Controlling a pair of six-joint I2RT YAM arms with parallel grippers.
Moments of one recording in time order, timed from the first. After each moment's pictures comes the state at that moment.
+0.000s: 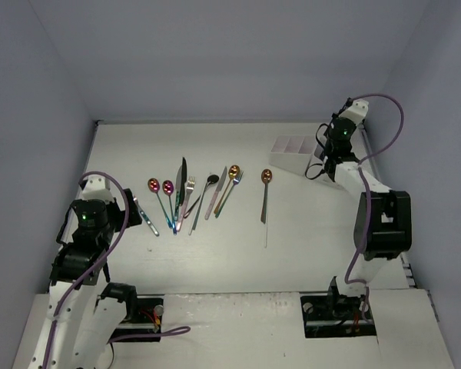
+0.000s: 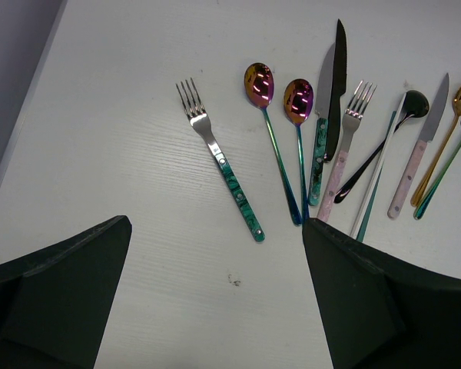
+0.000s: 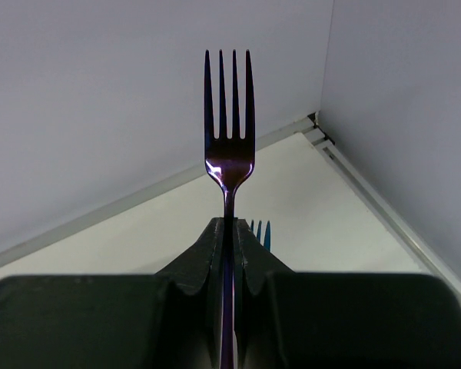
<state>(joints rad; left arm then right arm) -0.14 0.57 0.79 -0.72 -0.24 -0.25 0.03 1.72 1.14 0.49 0.44 0.18</state>
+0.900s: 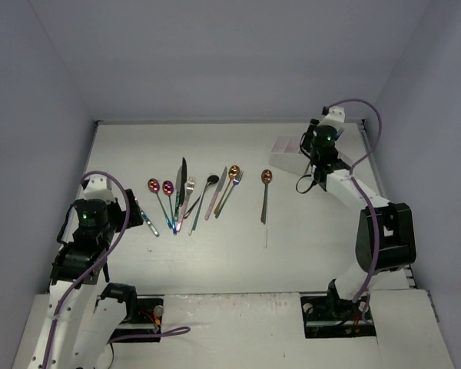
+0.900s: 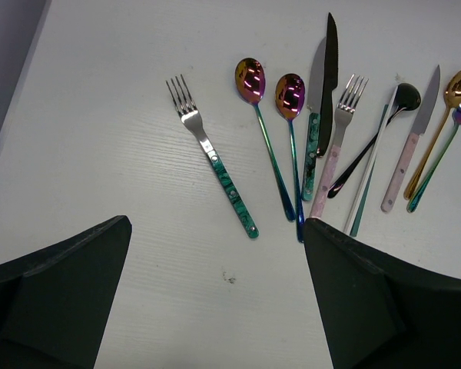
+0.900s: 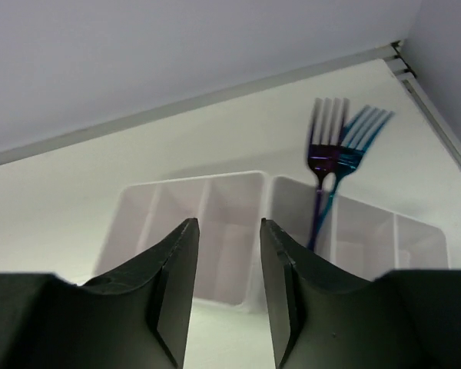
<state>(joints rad) -0.14 0.58 0.79 -0.72 -0.21 -0.25 0.16 1.62 1.04 0.32 0.35 0.22</state>
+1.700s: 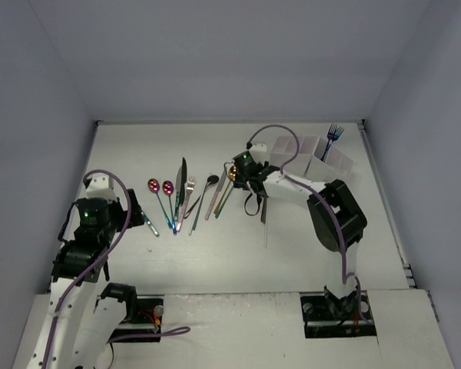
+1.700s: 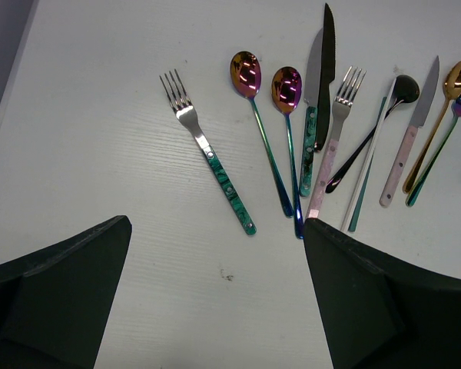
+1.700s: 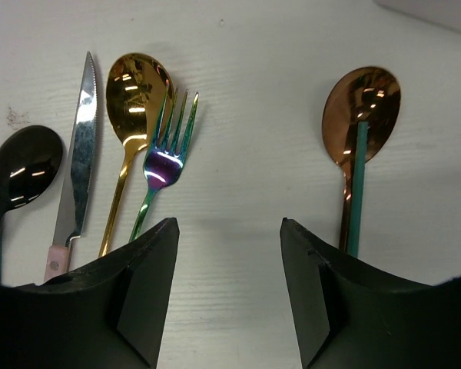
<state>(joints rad) -0.14 0.60 0.79 -0.72 -0.19 -0.25 0.64 1.95 1.30 -0.24 0.43 0.60</state>
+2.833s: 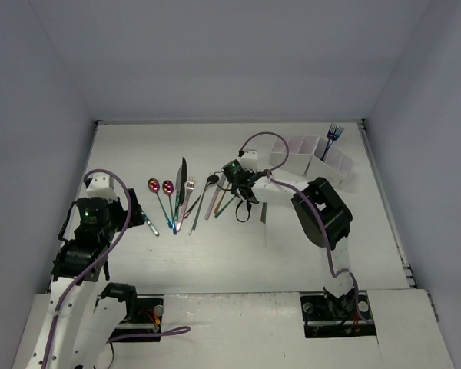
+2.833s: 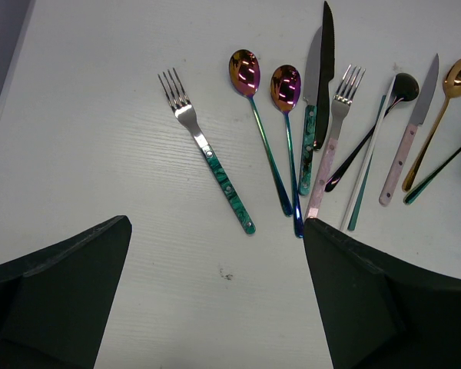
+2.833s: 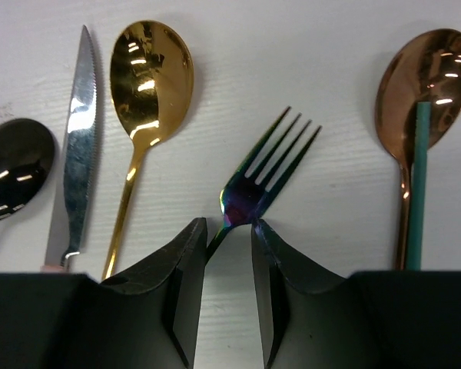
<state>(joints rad) -0.14 0.60 0.79 -0.72 -0.19 -0.25 0.69 2.06 1.32 -0.19 0.50 0.67</state>
